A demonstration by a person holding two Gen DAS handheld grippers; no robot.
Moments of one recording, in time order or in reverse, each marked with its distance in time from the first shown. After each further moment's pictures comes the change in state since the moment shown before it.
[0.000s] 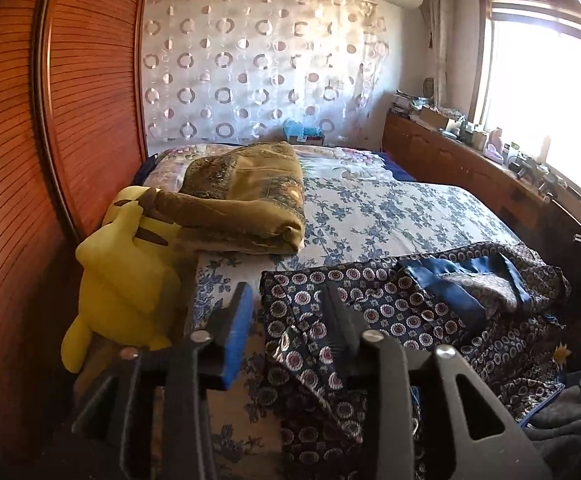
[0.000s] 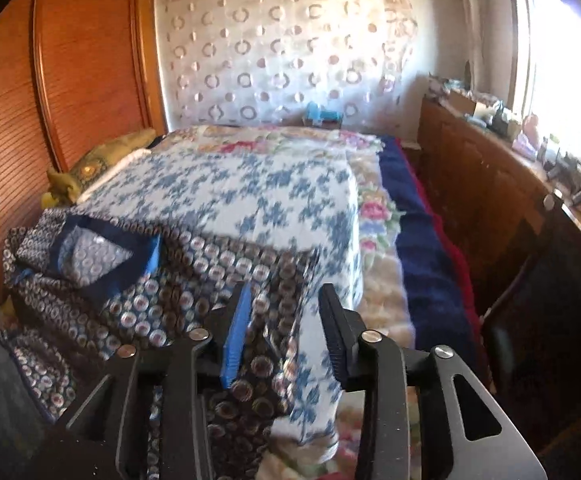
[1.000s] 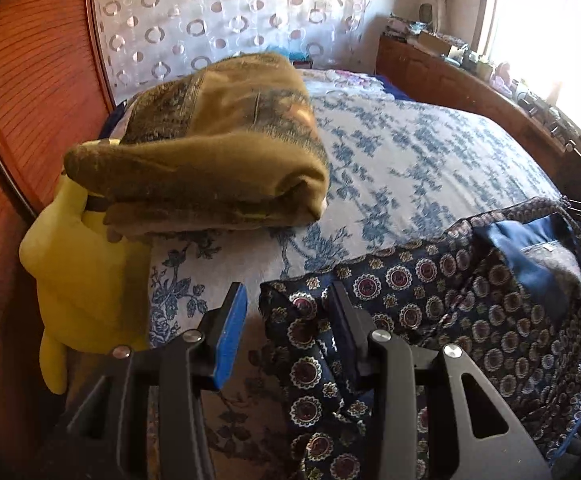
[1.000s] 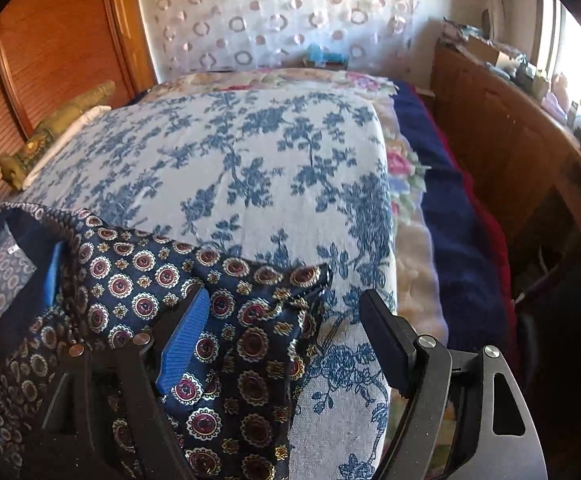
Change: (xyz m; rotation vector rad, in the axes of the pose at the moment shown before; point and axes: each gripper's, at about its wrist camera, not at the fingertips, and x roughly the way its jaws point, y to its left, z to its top) left arm 0.135 0.017 0.013 0.071 0.290 -0.029; right arm 0.158 -0.019 0.011 0.039 0.227 0.038
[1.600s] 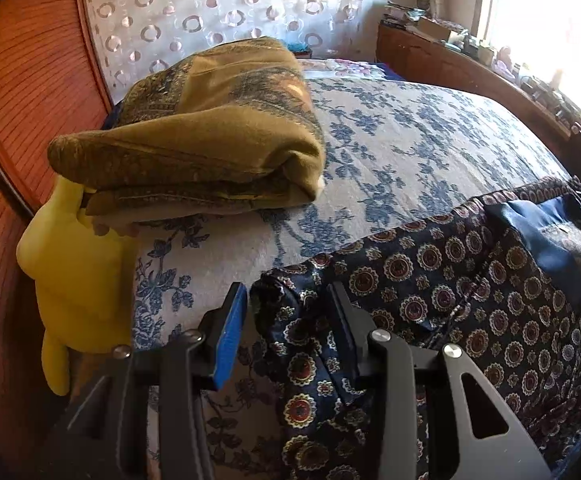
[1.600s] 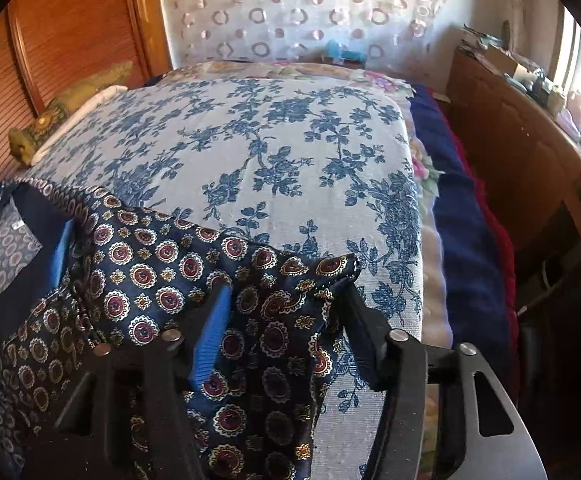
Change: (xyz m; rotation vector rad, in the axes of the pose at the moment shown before) left arm 0.011 -0.013 -0.008 0.044 0.019 0.021; right arm 0.005 0.021 -0.001 -0.079 0.018 0.012
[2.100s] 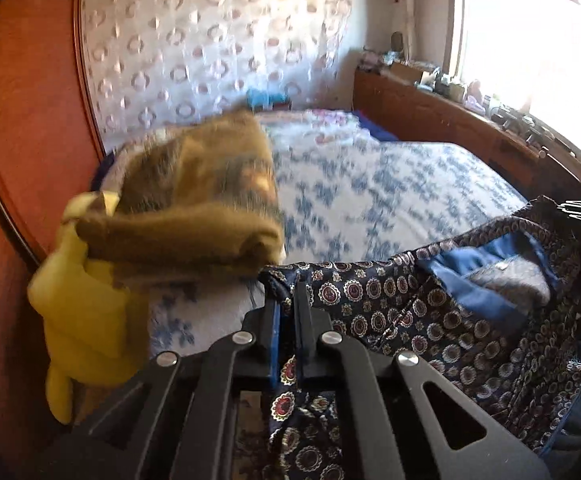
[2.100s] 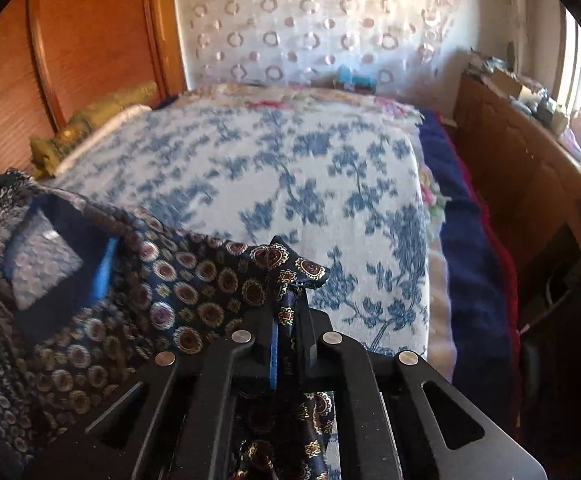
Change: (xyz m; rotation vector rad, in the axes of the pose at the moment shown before) left arm -0.076 -0.013 0.014 0.035 -0.195 -0.051; right arm -0.034 0.017 0.003 -0.036 -0.115 0.025
